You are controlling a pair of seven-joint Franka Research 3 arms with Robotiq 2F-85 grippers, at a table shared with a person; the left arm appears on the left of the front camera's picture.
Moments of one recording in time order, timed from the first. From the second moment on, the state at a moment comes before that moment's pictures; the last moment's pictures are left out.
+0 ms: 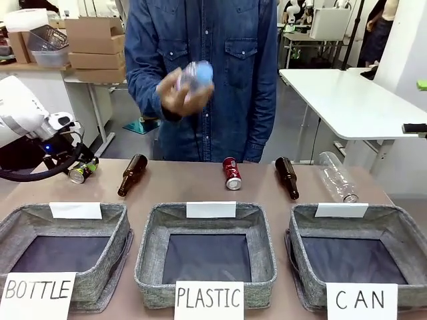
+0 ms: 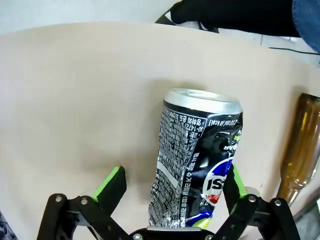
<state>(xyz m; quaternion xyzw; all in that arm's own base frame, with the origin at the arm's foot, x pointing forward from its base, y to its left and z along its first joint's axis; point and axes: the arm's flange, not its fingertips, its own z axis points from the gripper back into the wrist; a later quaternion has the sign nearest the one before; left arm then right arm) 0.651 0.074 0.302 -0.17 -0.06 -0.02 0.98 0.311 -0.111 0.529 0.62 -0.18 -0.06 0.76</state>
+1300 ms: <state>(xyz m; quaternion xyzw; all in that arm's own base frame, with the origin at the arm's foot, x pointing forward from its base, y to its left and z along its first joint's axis) 0.652 0.077 0.299 -0.15 -0.05 -0.02 0.99 0.311 -0.111 0.529 0.62 -0.18 -0.06 0.76</state>
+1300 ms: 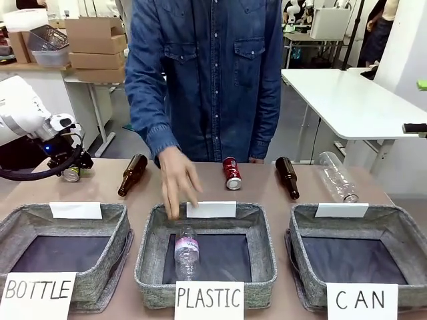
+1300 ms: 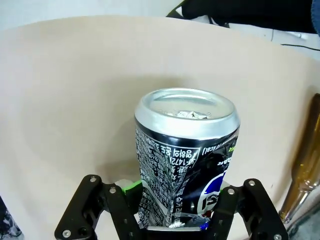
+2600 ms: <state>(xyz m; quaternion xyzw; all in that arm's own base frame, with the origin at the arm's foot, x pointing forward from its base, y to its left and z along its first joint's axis) 0.328 0.011 0.470 -0.25 -0.11 -0.35 0.89 0.311 -0.112 0.530 0.62 -0.18 -0.06 0.76</state>
